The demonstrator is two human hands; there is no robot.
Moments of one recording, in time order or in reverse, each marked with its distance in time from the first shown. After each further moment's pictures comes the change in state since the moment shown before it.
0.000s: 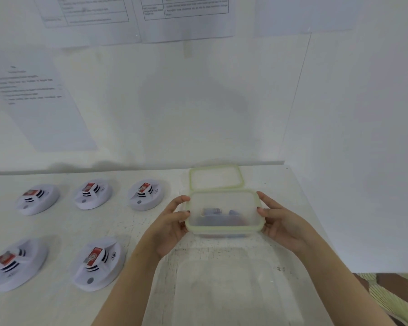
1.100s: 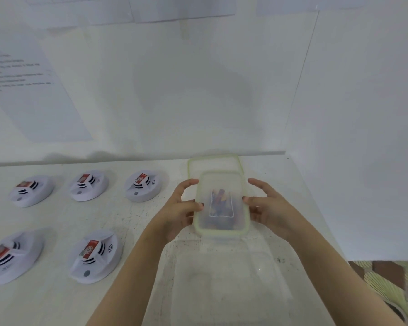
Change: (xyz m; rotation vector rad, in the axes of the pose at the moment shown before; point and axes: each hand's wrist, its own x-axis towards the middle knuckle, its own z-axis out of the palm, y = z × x) left_hand 0.011 0.001 0.015 0.364 -0.045 -0.025; right_hand 0.010 0.001 0.024 -0.269 0.074 -0.069
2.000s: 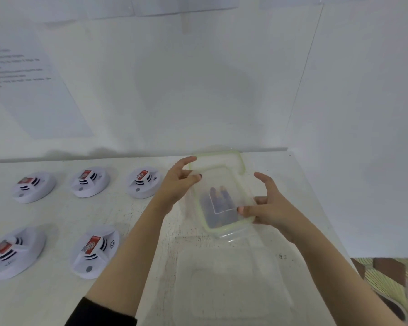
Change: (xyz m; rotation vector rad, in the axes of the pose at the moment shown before) left_hand 0.025 0.032 -0.005 0.324 0.222 0.155; right_hand -0.015 -0.002 0.005 -0.422 0.040 -0.041
